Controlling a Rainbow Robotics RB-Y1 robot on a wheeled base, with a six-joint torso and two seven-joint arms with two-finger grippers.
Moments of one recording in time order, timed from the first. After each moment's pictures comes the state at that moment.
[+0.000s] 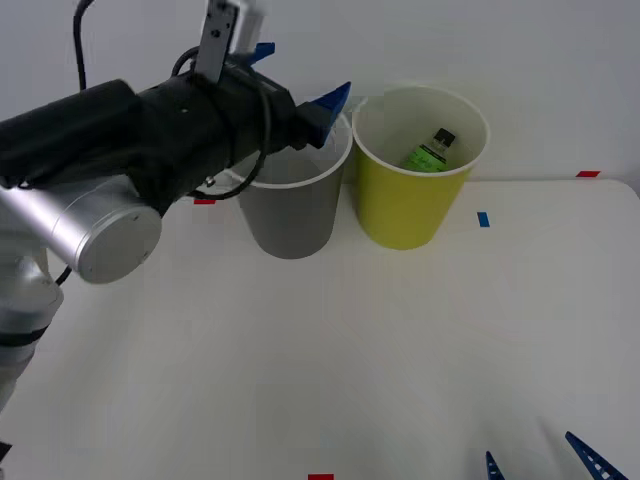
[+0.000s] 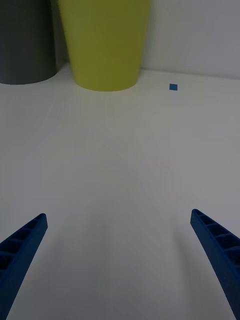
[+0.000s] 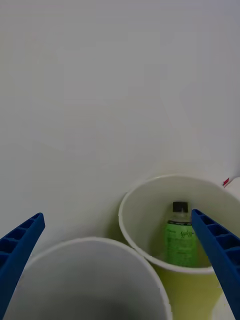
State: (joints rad) right arm 0.96 -0.44 0.23 -1.96 -0.01 -0.44 1.45; left arm -0.50 0.51 -0.27 -2.12 0.54 0.74 -1.53
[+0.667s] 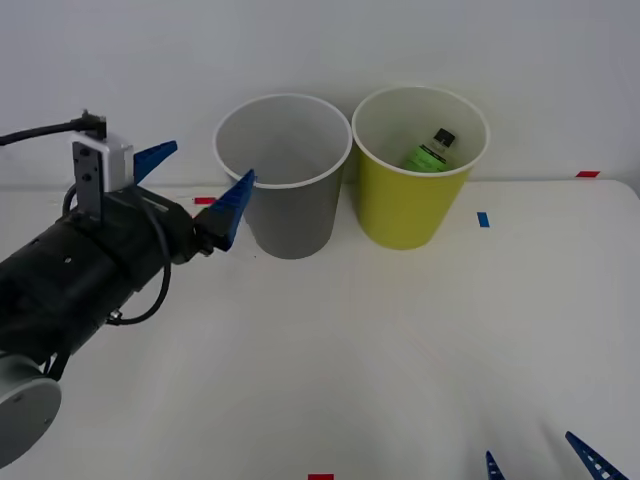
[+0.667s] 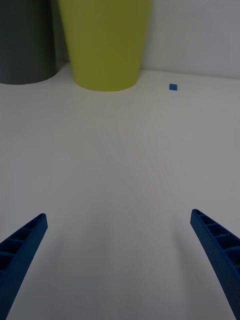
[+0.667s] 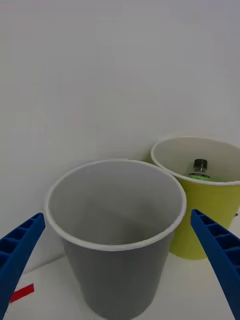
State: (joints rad) right arm 0.96 -0.44 0.23 -1.96 -0.01 -0.44 1.45; left arm 0.11 0.56 -0.12 -2.40 0.54 0.49 -1.56
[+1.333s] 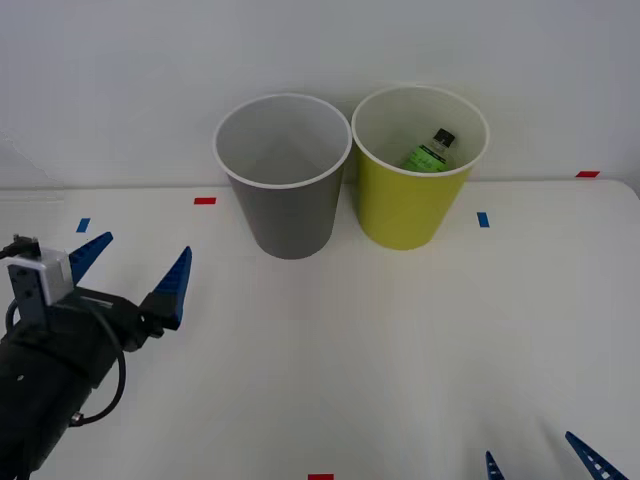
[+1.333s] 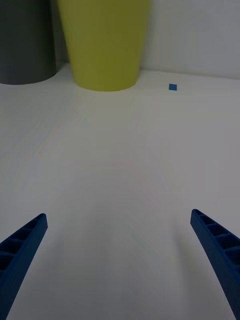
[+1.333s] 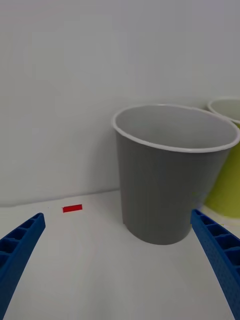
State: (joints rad) right arm 0.96 -0.44 0.23 -1.96 -0.01 -0.44 1.45; left arm 0.53 0.46 -0.07 -2.40 0.52 0.23 -1.66
